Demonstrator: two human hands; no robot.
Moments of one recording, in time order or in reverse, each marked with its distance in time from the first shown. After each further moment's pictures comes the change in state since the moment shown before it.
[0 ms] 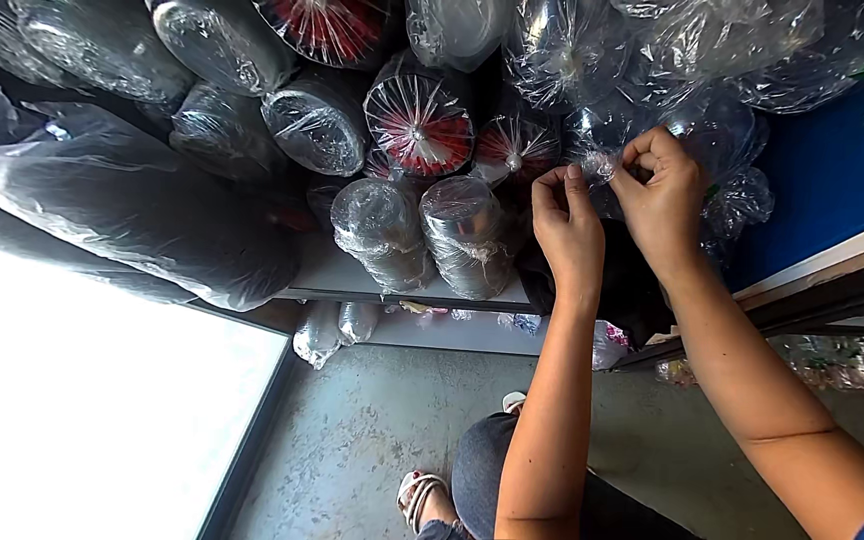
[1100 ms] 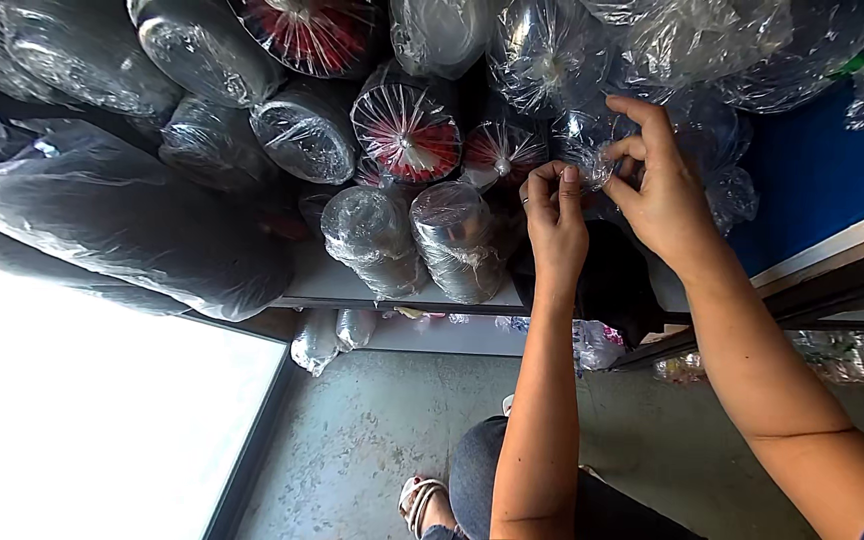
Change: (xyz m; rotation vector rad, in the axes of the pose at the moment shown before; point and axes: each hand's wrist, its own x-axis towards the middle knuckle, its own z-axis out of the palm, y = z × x) left_hand 0.013 -0.010 -0.003 -0.196 -0.193 0.041; right_hand 0.011 -0.005 -0.026 0.043 -0.265 -0.106
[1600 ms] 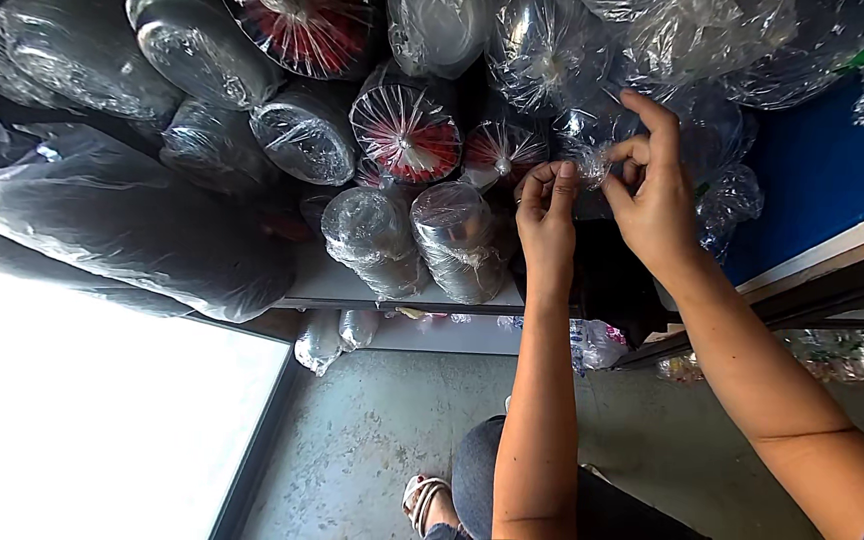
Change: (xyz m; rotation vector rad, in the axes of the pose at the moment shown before) left_hand 0.010 -0.003 -0.004 -0.160 0.074 -0.064; right_hand -0.007 0.007 0.020 -0.028 0.187 -0.116
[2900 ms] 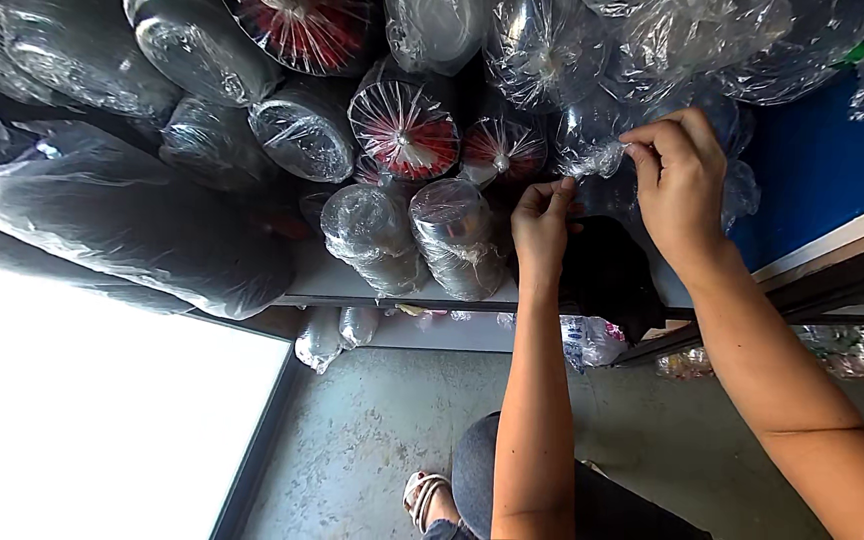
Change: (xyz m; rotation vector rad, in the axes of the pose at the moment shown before) left_hand 0.001 0.002 -0.009 0.207 -0.004 -0.282; right_hand 0.003 0.014 -0.015 -0.280 0.090 -0.013
